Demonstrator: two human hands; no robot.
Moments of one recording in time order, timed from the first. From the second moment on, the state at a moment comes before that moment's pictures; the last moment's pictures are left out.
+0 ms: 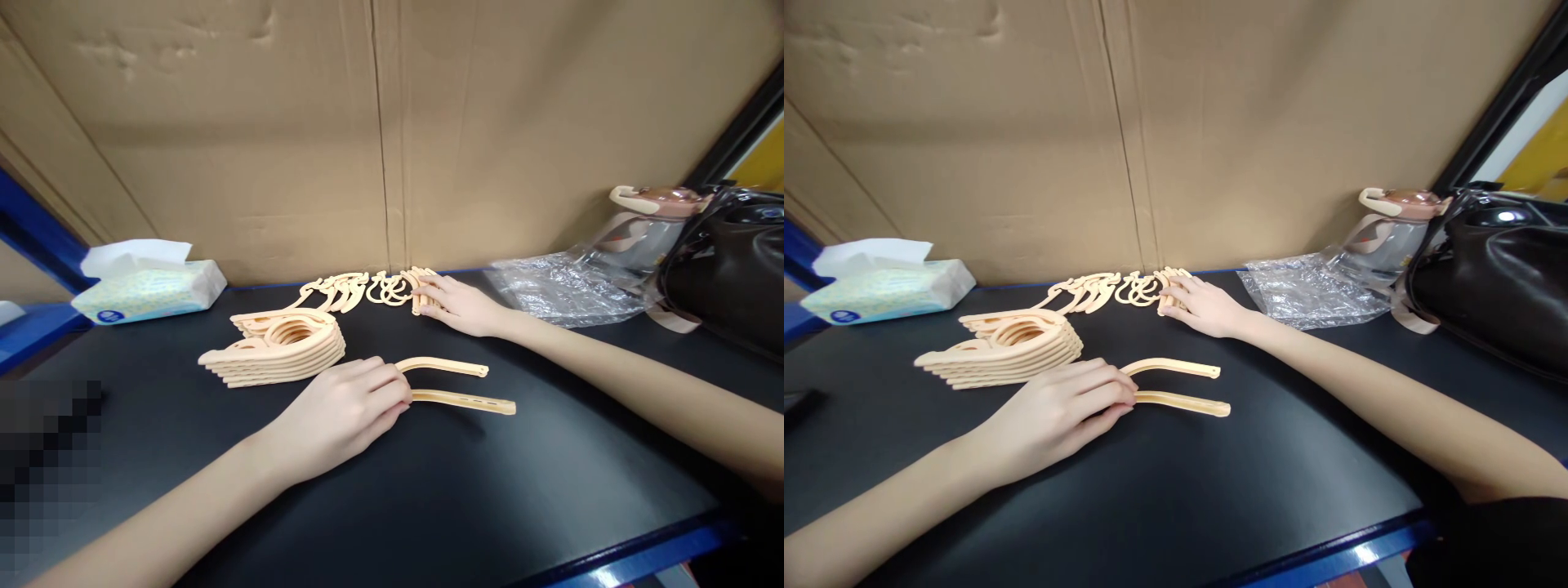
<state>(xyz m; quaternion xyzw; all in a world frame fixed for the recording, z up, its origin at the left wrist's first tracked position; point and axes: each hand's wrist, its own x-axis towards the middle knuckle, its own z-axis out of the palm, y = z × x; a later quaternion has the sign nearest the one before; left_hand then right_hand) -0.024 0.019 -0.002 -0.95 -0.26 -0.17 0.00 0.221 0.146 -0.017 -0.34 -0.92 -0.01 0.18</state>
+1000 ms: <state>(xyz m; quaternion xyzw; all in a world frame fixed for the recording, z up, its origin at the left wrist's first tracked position) -0.023 0.018 -0.001 -0.95 -0.26 -0.18 0.03 0.218 0.137 -0.020 -0.41 -0.88 -0.08 0.22</state>
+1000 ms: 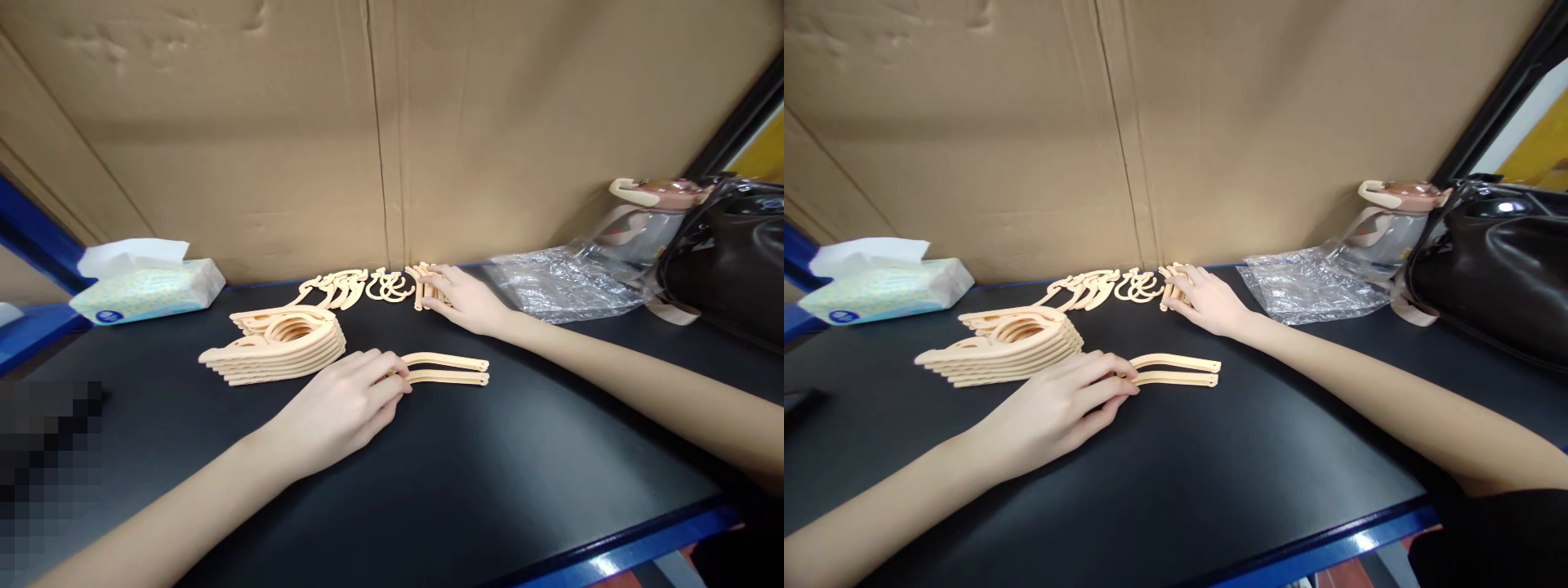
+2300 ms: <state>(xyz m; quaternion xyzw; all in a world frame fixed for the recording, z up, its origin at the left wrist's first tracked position) -0.022 0.020 0.000 -0.95 -0.29 -0.11 0.03 0.219 0.140 -0.021 -0.35 -0.89 -0.10 0.26</state>
